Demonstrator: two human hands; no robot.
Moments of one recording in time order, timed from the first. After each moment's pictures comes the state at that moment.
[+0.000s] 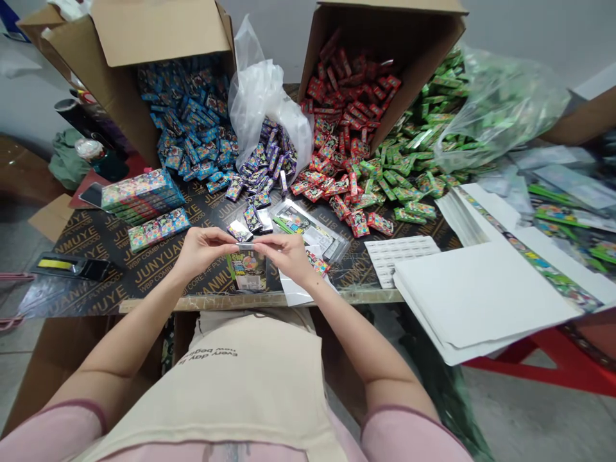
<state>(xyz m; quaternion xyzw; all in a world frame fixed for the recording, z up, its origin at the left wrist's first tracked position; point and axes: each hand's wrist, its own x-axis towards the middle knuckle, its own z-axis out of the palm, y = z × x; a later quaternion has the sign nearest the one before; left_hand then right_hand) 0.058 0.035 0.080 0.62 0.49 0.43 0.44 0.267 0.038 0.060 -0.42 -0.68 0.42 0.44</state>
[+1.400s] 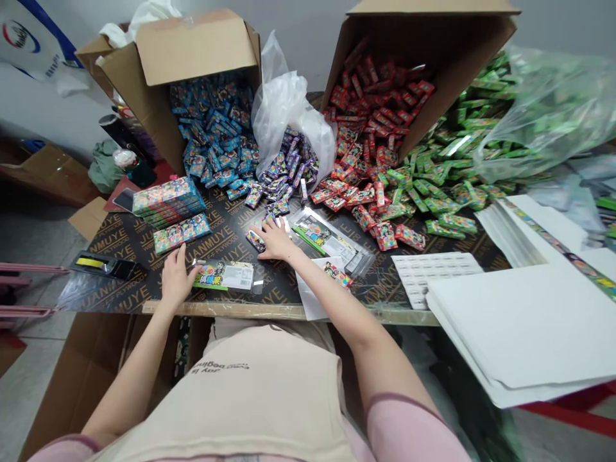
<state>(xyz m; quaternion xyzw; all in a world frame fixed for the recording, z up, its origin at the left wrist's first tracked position) -0.070 -0.004 -0.011 0.56 0.73 0.38 0.12 0.207 0.135 -0.022 -0.38 -0.91 0.12 0.04</state>
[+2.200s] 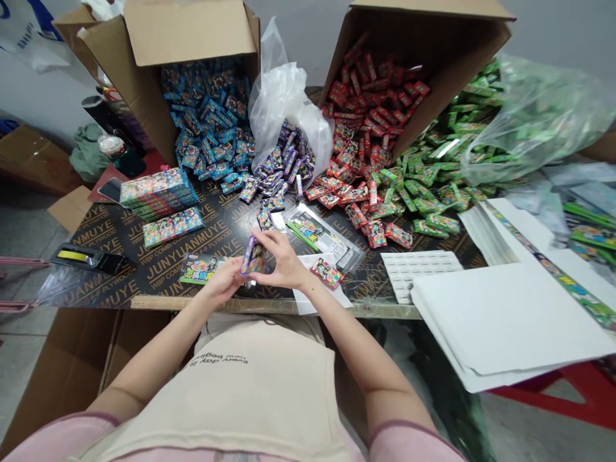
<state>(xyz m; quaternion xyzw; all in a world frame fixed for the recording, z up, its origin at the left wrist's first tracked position) 0.070 0.008 0.019 0.25 0.42 0.45 0.75 0.246 0.054 0.035 -0.29 -0.85 0.26 0.37</state>
